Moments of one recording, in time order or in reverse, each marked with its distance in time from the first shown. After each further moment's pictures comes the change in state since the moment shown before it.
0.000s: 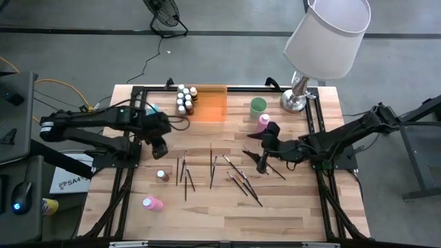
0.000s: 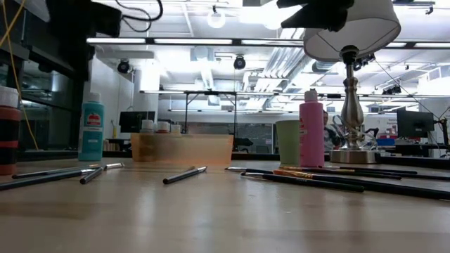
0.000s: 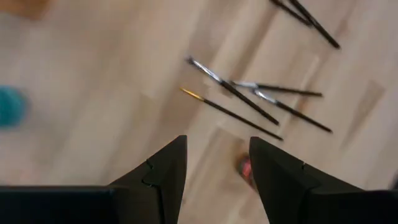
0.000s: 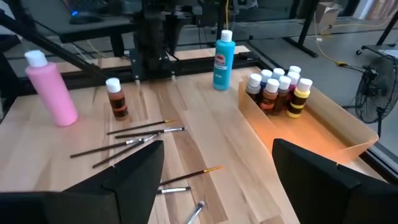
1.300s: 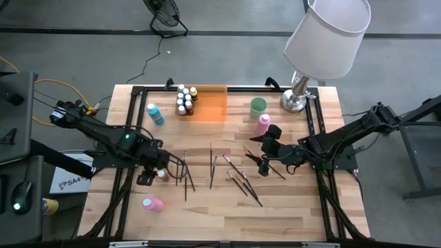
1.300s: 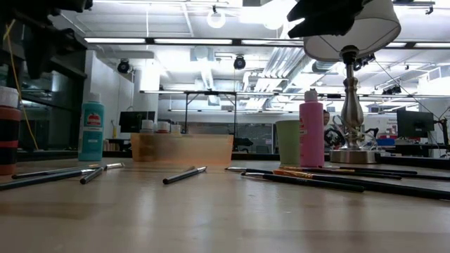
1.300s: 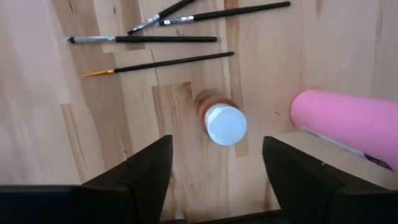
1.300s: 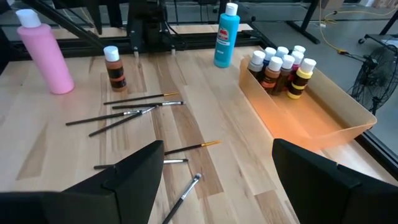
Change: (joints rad) left arm -0.495 0.117 0.000 -0.012 -0.007 0.152; right arm 0.030 0.002 0.000 -0.110 0.009 0.025
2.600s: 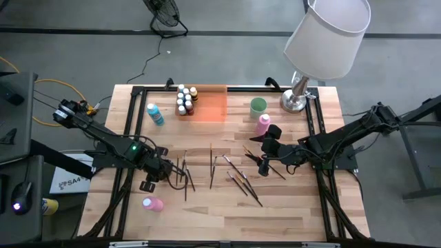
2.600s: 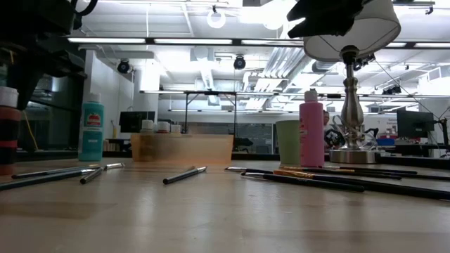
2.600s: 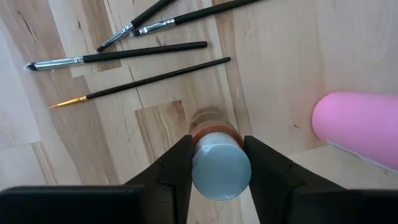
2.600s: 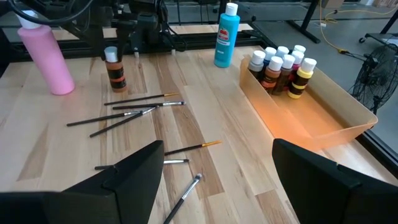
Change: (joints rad) left arm -0.093 0.053 -0.162 0.234 -0.052 0.026; right arm 0.000 0.000 0.000 0.000 -0.002 0.005
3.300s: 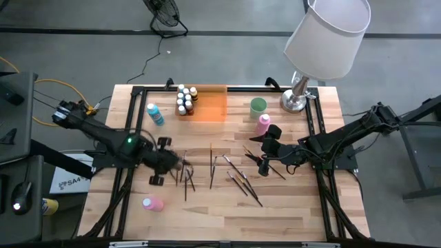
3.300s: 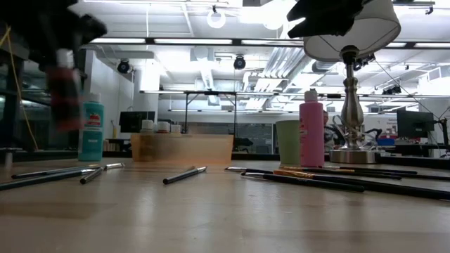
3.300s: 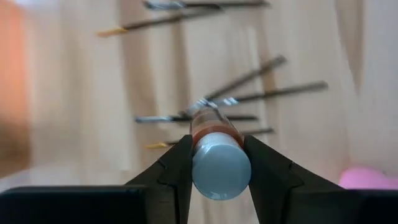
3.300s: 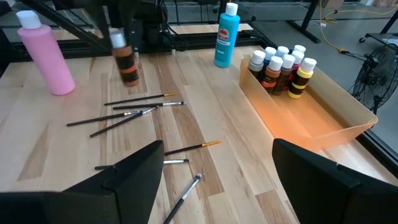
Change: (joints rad) left arm 0.051 0.000 0.188 -0.056 -0.226 -0.002; right arm -0.001 0.000 0.000 0.000 0.000 0.000
